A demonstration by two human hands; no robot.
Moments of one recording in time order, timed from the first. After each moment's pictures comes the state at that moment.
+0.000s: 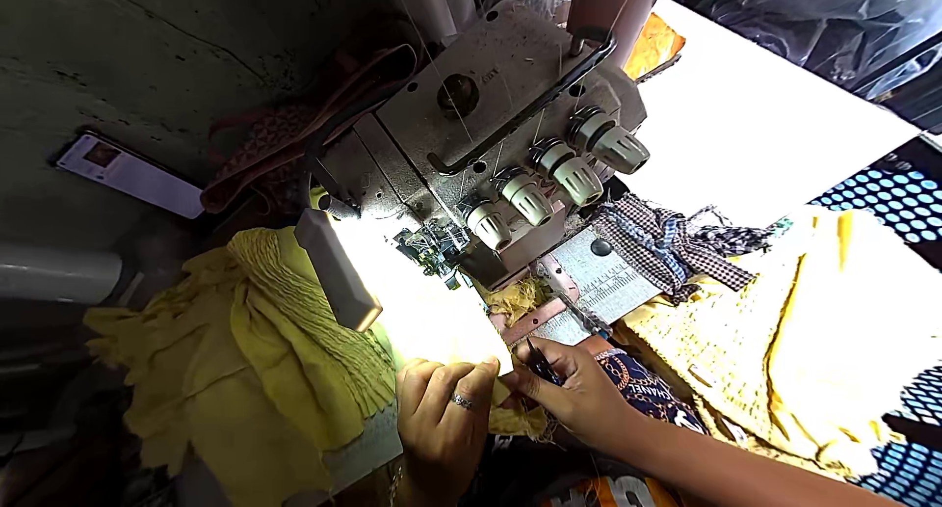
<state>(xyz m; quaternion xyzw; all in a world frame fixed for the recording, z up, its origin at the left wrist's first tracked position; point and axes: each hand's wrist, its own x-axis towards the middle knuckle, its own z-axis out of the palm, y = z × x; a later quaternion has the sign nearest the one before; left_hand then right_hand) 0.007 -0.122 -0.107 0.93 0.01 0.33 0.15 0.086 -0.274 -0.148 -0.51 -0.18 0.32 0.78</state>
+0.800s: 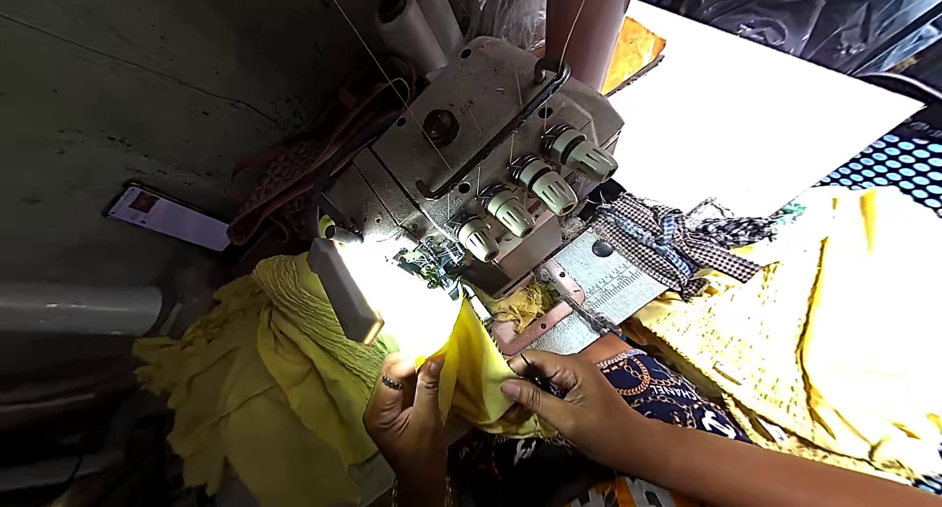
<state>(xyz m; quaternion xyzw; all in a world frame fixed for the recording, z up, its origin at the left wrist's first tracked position) 0.016 -0.104 -0.096 0.80 0.14 0.39 0.44 0.083 -0.267 -0.139 -0.52 -0.23 0.29 0.77</state>
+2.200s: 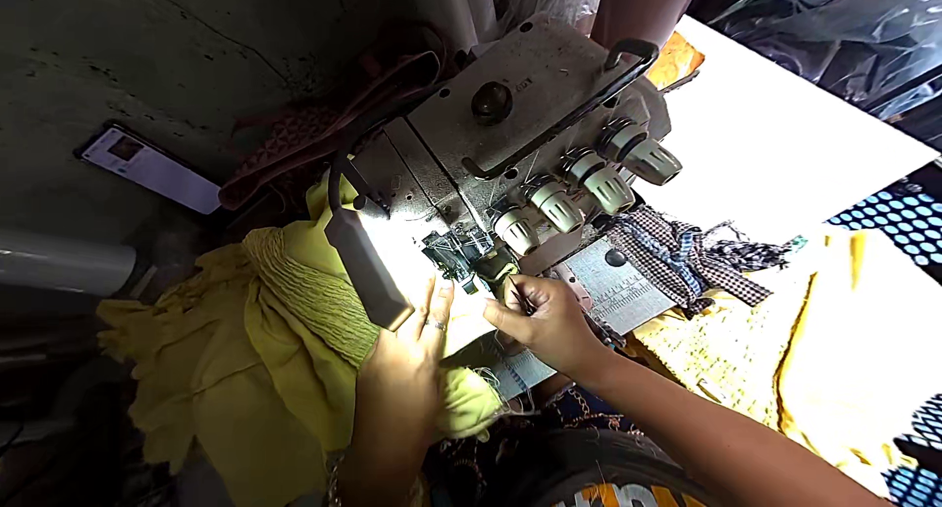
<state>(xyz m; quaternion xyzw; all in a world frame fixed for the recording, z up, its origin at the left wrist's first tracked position) 0.031 -0.078 -0.062 1.00 0.07 0.06 -0.02 0.143 -0.217 -0.139 -0.66 -0.21 0.17 0.70</state>
